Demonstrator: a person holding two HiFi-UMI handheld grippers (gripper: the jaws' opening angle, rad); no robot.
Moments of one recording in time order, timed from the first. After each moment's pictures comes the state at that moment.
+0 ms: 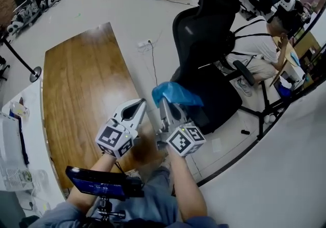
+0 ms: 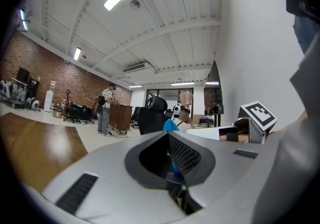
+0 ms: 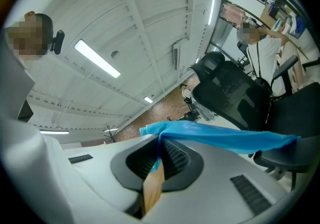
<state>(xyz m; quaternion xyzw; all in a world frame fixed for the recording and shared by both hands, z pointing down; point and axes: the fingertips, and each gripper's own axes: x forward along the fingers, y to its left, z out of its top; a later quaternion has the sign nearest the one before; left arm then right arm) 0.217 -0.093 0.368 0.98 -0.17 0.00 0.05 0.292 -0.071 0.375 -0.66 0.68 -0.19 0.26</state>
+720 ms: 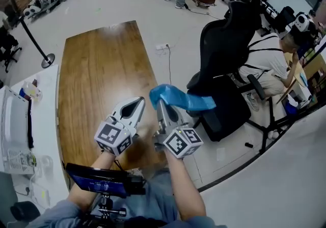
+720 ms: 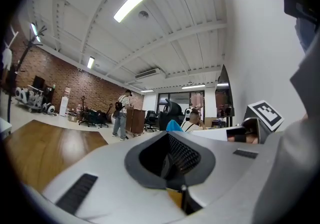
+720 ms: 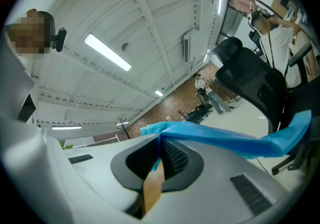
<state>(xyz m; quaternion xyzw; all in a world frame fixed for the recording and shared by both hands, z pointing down) 0.114 -0.122 0.357 0.97 -0.24 -0.01 0.05 0.183 -0.100 0.362 -0.61 0.73 -0.19 0.24</state>
